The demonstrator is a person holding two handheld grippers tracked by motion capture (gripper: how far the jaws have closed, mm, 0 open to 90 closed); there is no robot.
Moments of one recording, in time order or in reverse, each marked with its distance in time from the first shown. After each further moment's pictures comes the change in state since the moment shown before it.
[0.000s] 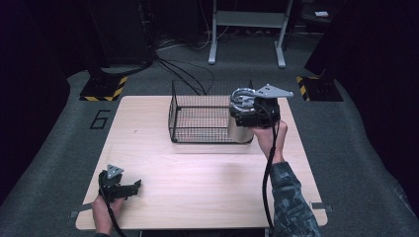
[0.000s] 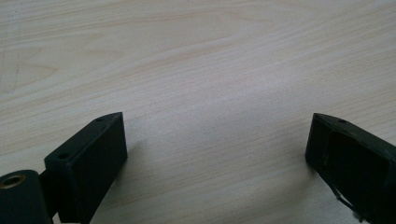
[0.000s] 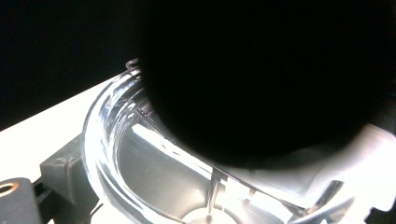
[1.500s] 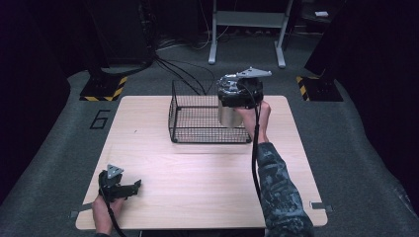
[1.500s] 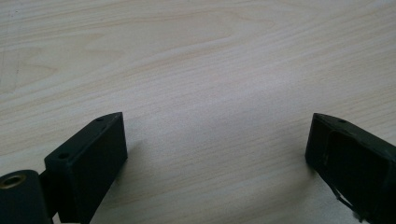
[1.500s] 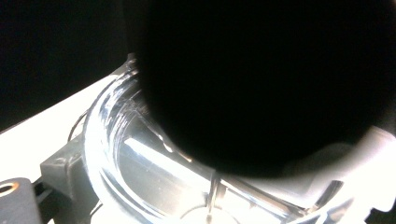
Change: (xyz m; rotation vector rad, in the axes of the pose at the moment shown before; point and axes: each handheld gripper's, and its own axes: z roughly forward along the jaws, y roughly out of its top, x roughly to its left) left arm 0.000 0.000 0.000 -0.006 0.003 -0.001; right arm -0.010 0.029 0.069 0.047 -0.021 0.007
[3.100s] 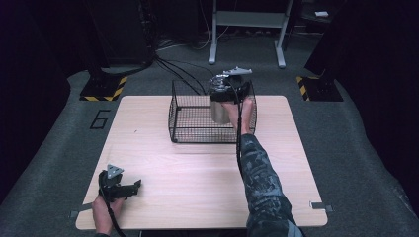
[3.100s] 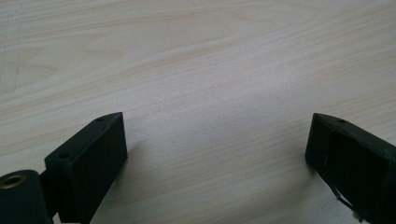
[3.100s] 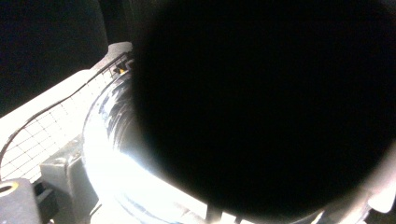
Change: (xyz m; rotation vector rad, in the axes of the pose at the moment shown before) left arm 0.000 0.000 -0.001 0.010 -0.005 0.001; right arm -0.002 -0.011 0.078 0.059 -0.061 0.072
